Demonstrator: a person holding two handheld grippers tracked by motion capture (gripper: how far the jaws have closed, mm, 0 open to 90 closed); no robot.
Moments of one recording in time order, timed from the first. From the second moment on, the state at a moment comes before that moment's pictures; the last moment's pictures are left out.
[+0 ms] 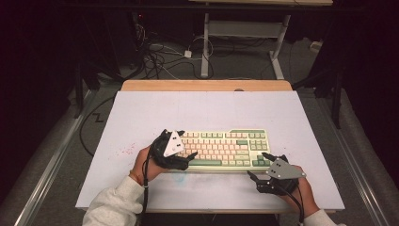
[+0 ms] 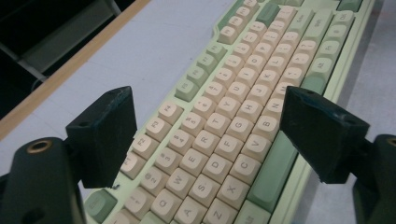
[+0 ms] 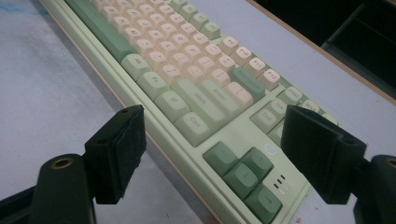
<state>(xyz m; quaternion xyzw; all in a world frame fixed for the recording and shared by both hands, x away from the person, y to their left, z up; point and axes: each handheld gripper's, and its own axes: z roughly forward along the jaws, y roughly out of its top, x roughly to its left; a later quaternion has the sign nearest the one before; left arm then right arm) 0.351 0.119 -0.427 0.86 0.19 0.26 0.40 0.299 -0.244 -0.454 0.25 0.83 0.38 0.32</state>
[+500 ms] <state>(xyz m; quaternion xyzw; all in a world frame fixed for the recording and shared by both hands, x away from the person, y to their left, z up) 0.328 0.157 -0.439 0.84 0.21 0.31 0.39 0.299 -0.244 -0.453 0.25 0.83 0.39 0.32</state>
